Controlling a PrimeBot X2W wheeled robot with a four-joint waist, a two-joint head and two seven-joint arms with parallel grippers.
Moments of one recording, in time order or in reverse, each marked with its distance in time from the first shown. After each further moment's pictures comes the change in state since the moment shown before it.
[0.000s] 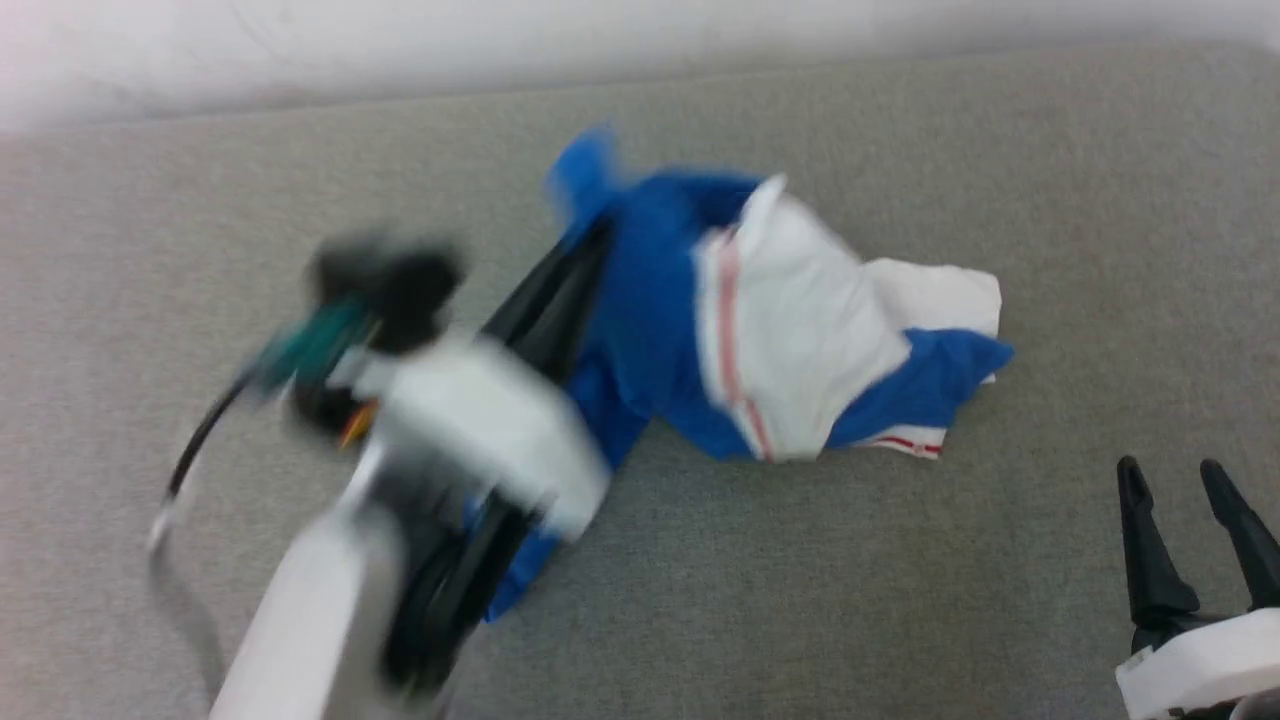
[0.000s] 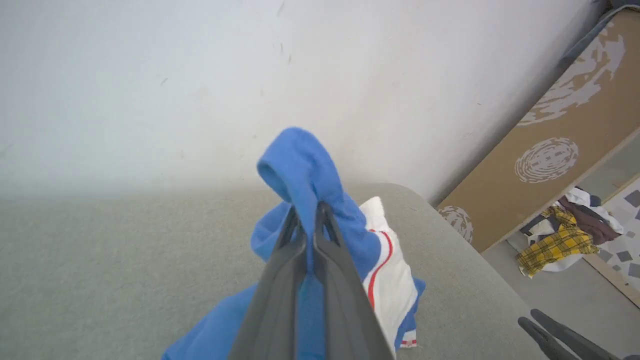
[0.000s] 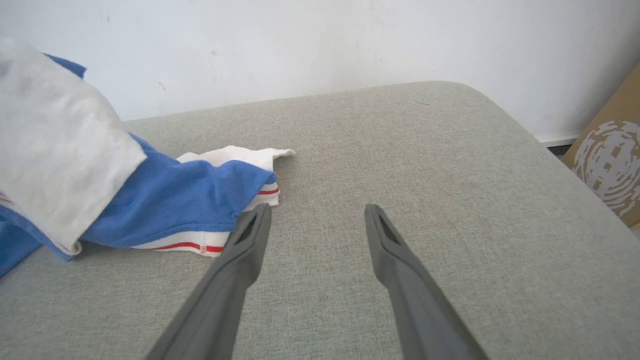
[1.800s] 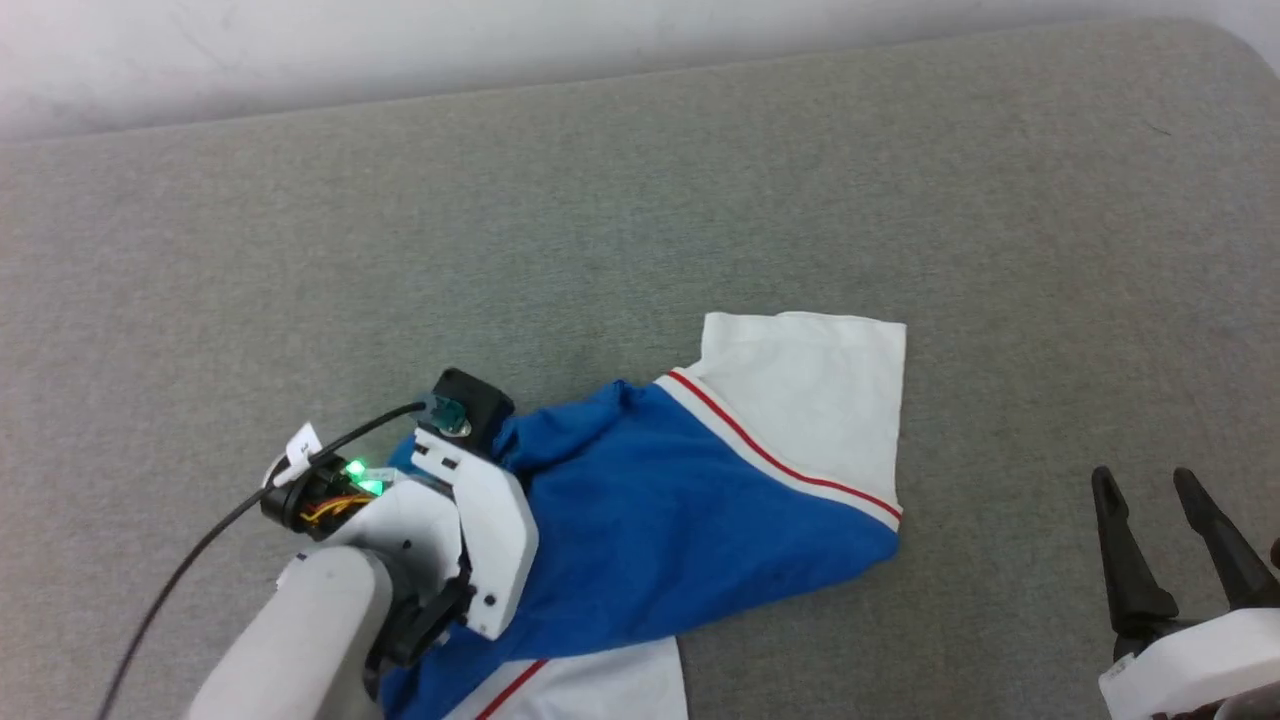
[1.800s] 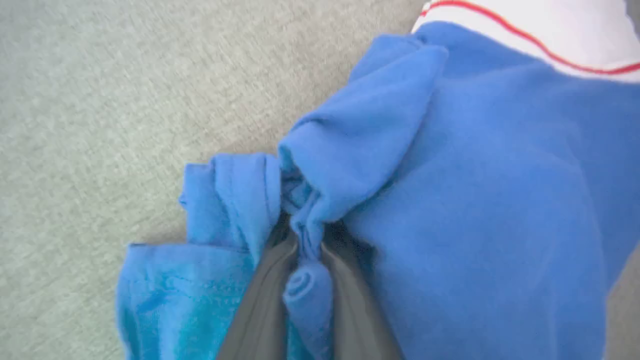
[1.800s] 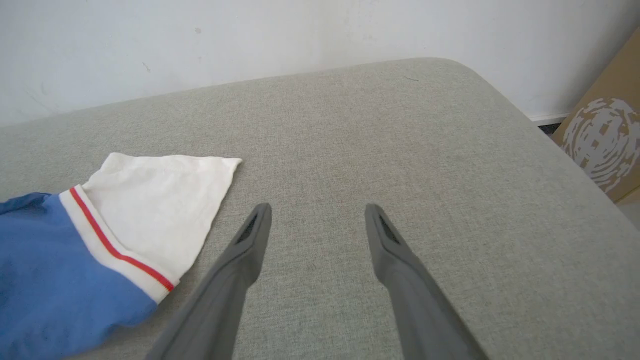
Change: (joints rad) left arm 0.073 0.281 -0.154 0.319 0.091 -0.138 0.265; right arm 0.015 0.000 0.029 -0.015 0.004 0.000 0.049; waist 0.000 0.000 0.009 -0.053
